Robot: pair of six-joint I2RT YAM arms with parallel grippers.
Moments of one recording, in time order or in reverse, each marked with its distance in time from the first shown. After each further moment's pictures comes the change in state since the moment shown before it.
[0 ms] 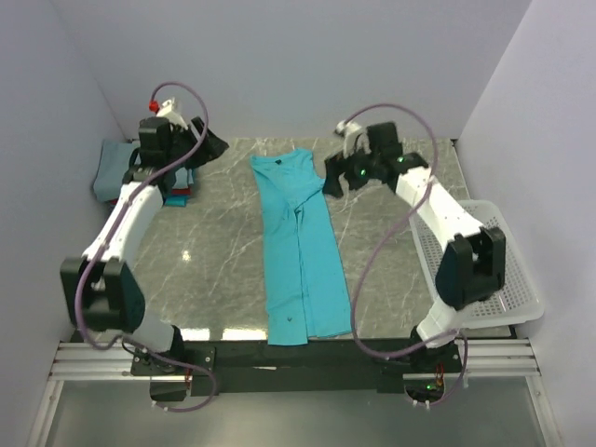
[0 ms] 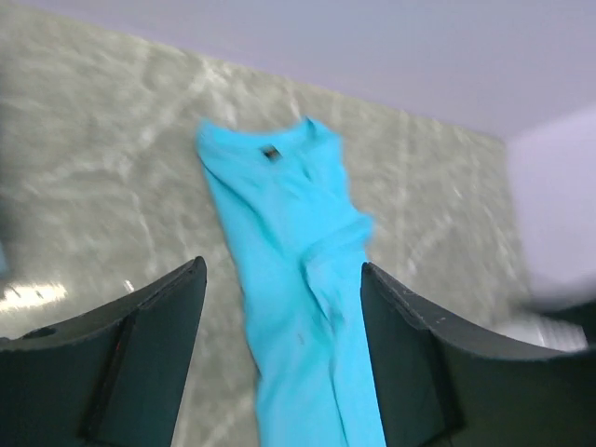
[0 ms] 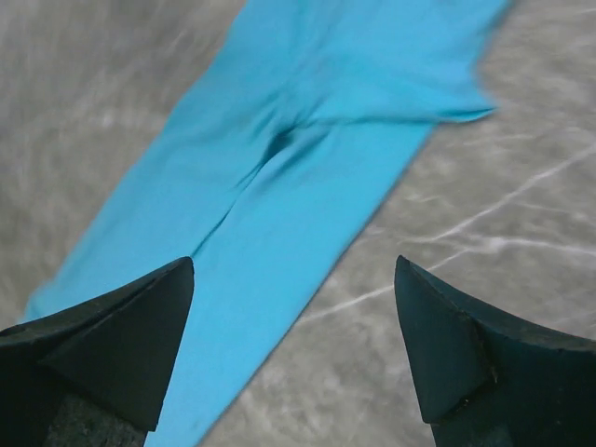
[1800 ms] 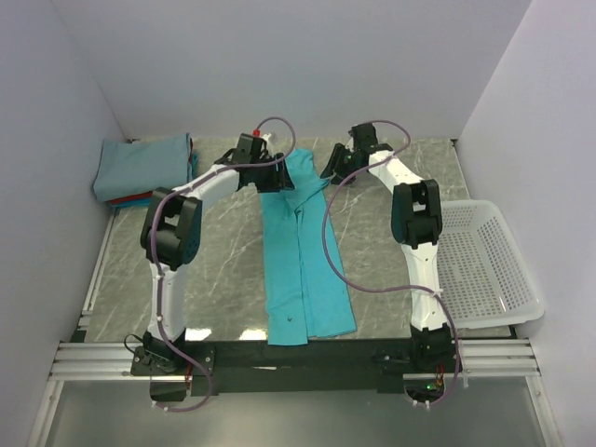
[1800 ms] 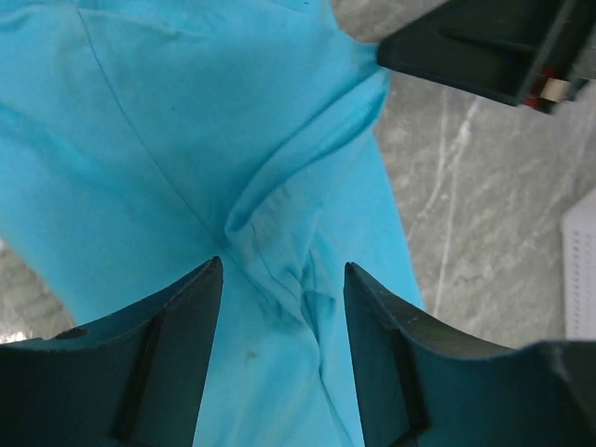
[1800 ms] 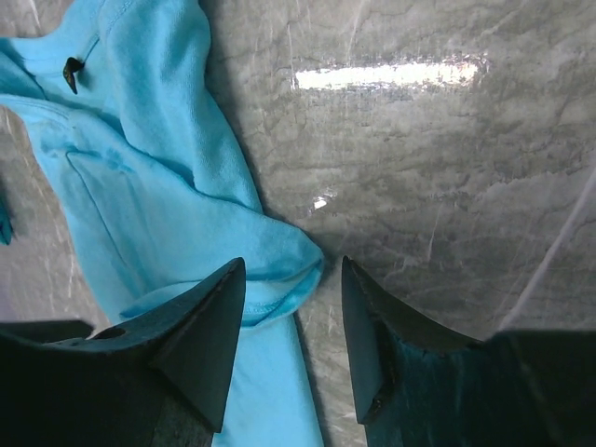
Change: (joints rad) left arm -0.308 0.527 0.242 -0.081 0.077 0.054; right arm -0.178 0.828 0.622 0.077 0.041 0.767
